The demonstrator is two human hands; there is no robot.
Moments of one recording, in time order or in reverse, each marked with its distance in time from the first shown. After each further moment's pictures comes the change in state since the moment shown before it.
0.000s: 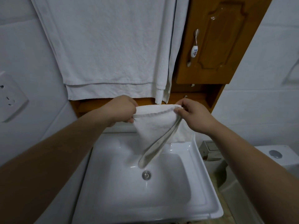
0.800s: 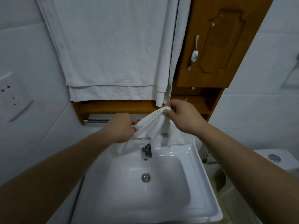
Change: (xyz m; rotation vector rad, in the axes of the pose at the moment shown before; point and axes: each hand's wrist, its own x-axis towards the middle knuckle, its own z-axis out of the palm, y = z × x) left_hand -0.017 -0.034 0.027 0.478 0.058 0.227; right_hand 0.008 -0.042 0.016 -0.090 -0.001 0.038
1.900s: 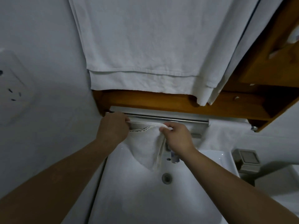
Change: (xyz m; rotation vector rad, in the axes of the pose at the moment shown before) left_hand 0.040 -0.157 0.054 0.056 0.242 -0.363; right_hand 0.073 0.009 0.209 0.375 -0.035 0.337
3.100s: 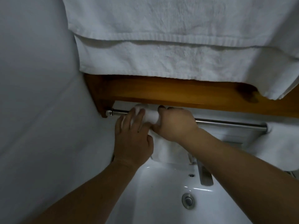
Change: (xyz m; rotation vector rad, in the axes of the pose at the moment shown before) left_hand 0.038 -0.049 0.162 0.089 0.365 0.296; right_hand 0.136 0.018 0.108 -0.956 -0.013 -0.622
